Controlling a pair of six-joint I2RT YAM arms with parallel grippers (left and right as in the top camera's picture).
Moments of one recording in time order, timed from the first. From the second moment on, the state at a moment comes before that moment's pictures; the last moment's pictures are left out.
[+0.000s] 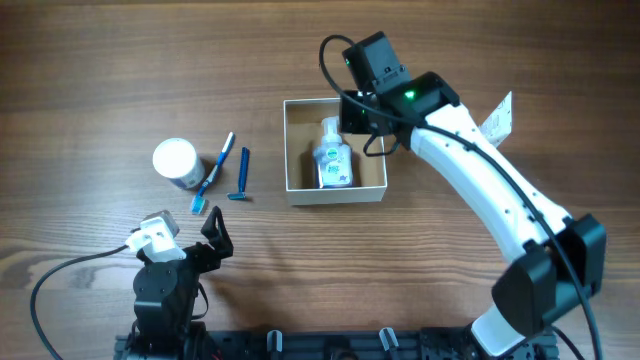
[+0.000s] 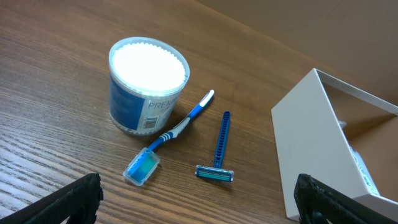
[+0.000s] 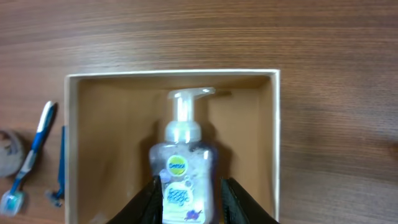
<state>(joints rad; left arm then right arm) -0.08 0.01 0.15 -0.53 -0.08 -0.45 0.52 1.79 1.59 -0.89 0.07 0.49</state>
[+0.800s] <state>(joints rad) -0.08 0.01 0.15 -0.53 -0.08 -0.45 0.07 1.50 1.59 -1.10 0.09 0.37</state>
